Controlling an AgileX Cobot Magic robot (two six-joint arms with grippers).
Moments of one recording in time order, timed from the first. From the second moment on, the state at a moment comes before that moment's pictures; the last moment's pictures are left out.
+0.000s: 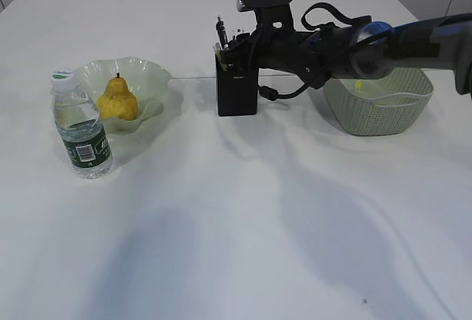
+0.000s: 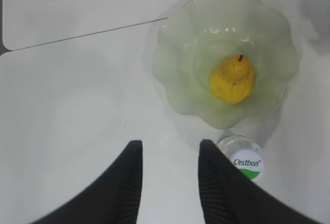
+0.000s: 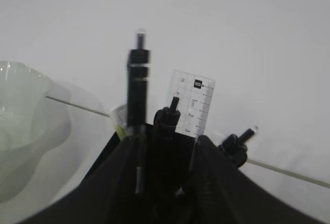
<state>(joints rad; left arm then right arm) -0.20 1.78 -1.98 0.25 1.26 -0.14 0.33 2.37 -1.82 -0.32 -0.12 0.32</state>
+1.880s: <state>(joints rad) -0.20 1.42 -1.98 0.27 1.09 -0.16 0.33 1.47 -1.87 -0.36 0.95 0.15</state>
